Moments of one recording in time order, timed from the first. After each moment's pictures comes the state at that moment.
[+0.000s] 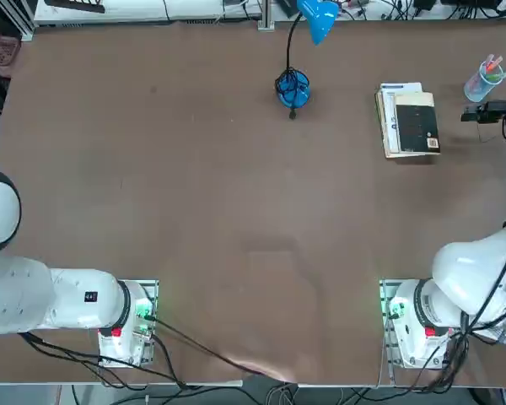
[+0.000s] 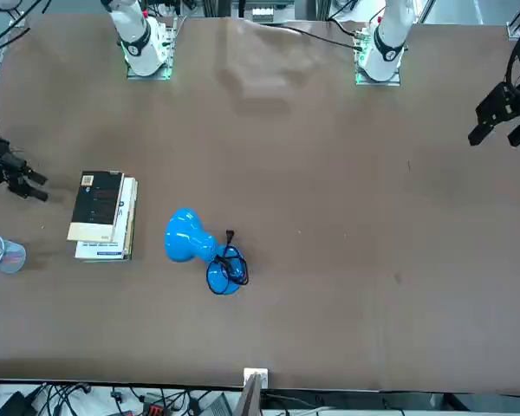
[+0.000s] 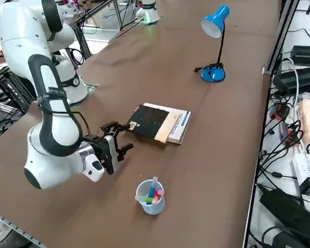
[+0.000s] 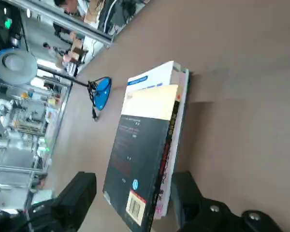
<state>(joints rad) -0.60 0.74 -0.26 -1.64 1.02 1.47 -1.30</state>
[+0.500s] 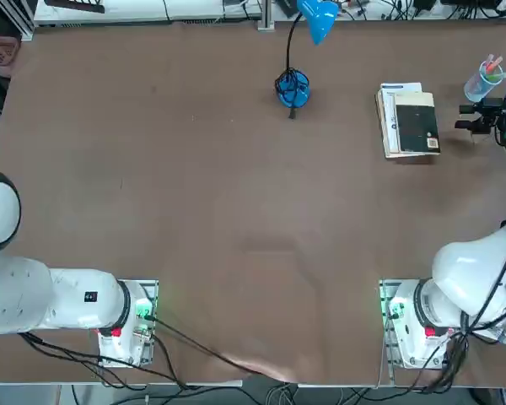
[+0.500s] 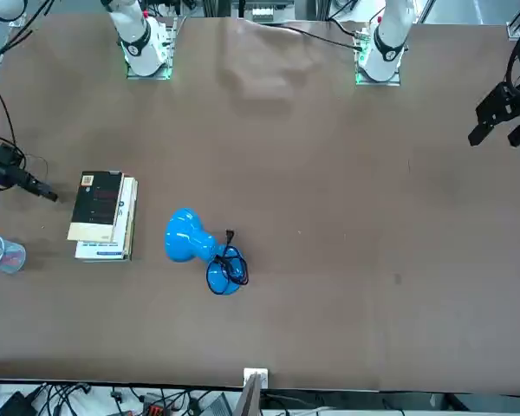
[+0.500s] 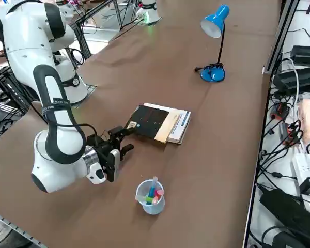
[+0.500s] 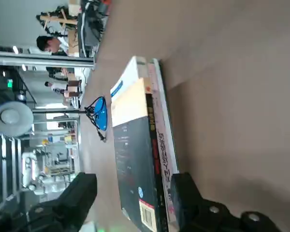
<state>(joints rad) -0.60 0.78 -0.26 -1.64 1.05 1.47 -0.99</state>
